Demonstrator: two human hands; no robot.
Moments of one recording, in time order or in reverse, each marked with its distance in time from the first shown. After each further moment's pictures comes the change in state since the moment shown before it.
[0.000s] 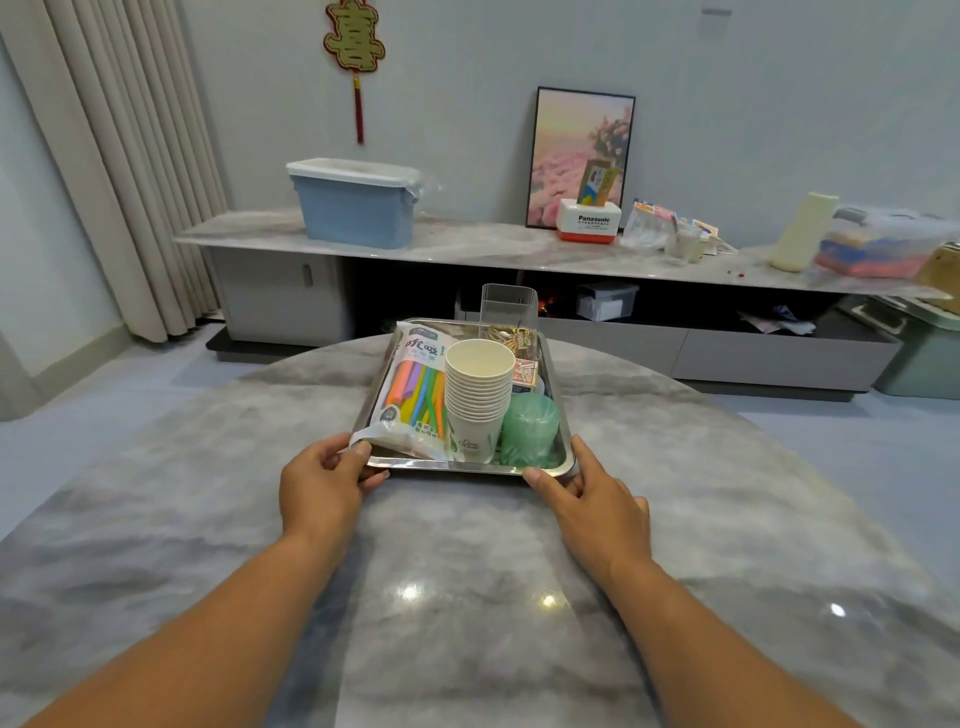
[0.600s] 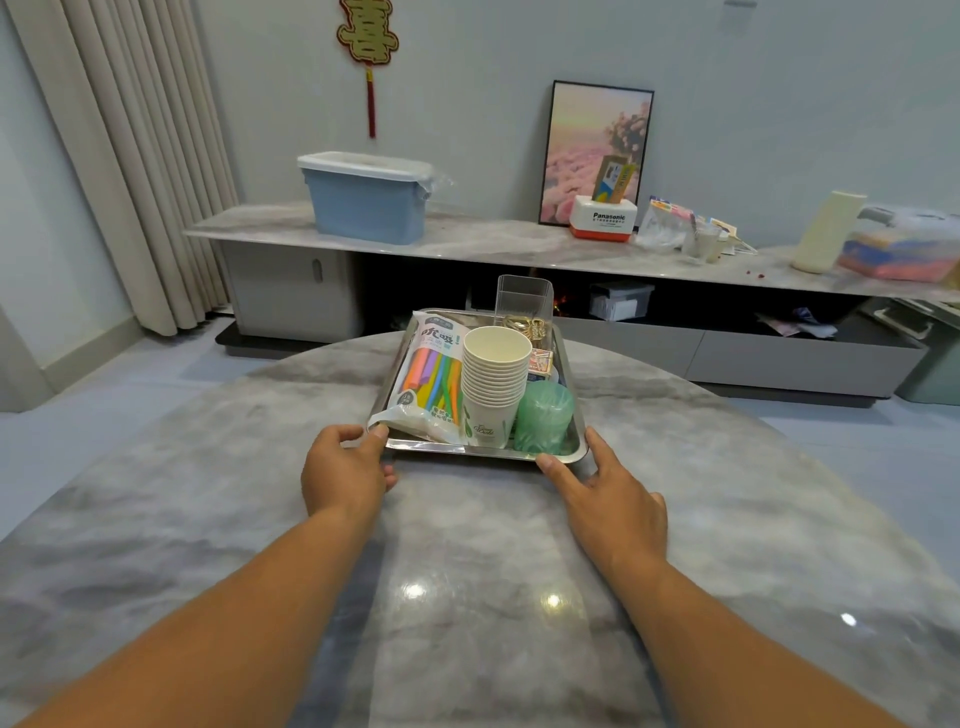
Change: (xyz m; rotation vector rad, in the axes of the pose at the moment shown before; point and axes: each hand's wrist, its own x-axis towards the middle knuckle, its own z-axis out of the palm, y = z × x) left_hand 0.012 0.007 0.018 0.195 0.124 -0.031; right_hand 0.016 -0.005 0.009 -0.034 0.087 0.047
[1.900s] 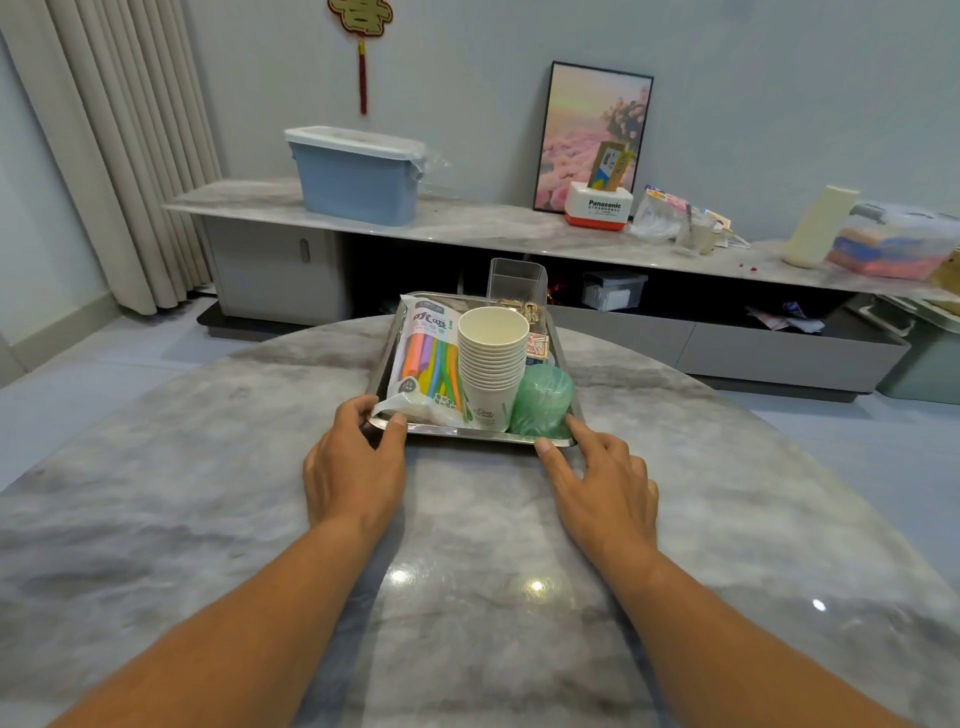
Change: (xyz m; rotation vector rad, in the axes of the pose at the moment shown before) left_hand -0.015 -0.011 0.005 0.417 -0.032 0.323; right_hand 0.000 0.001 0.000 -0.091 0.020 -0.052
